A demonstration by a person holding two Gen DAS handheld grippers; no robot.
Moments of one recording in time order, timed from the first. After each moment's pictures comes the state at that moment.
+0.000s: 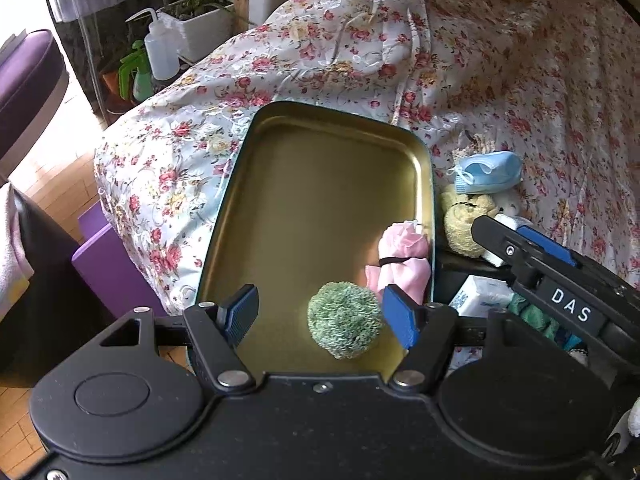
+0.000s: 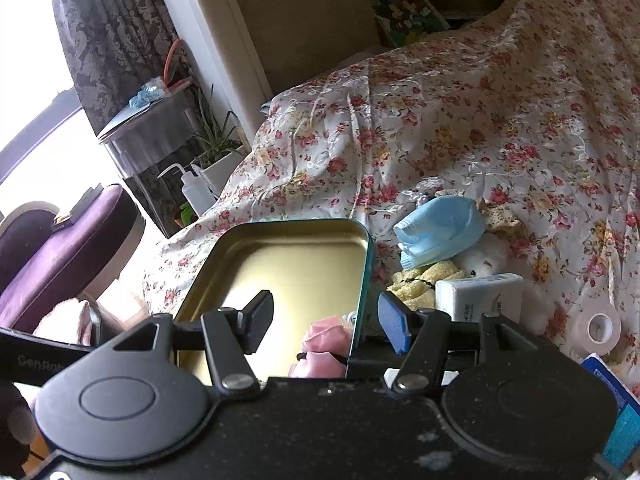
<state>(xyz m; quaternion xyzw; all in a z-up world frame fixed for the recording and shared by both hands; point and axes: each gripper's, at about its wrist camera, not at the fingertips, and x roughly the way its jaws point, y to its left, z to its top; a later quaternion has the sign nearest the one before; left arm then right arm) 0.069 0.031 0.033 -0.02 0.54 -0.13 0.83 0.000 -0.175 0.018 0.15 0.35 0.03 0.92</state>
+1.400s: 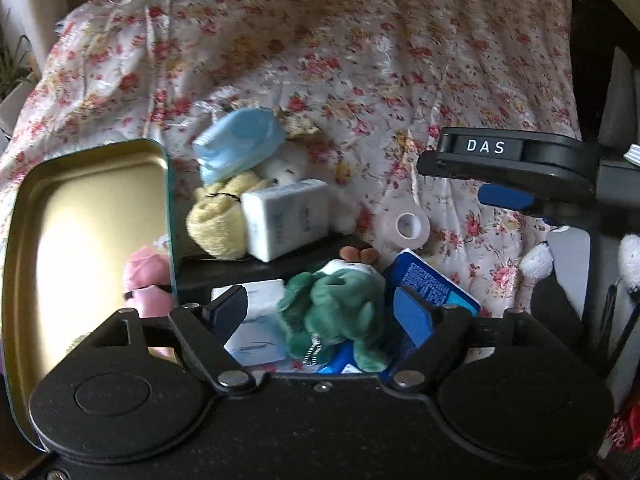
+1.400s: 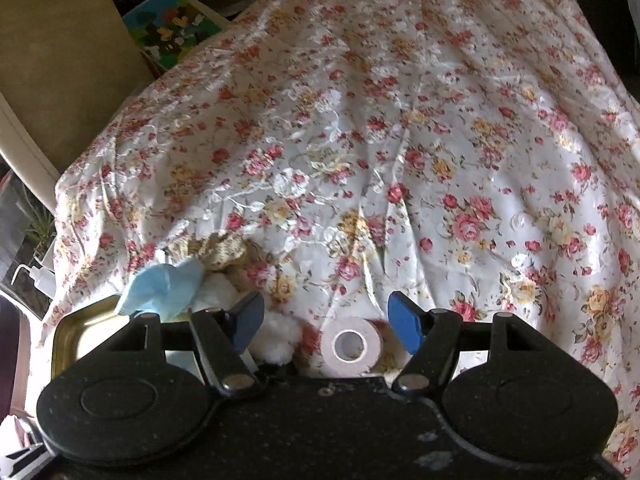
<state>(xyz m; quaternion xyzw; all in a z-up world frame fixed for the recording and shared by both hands) 0.034 -0.157 0.018 0.07 0.52 -0.29 0.80 -0.012 -0.361 0.005 0.24 0.39 -0.21 0.86</state>
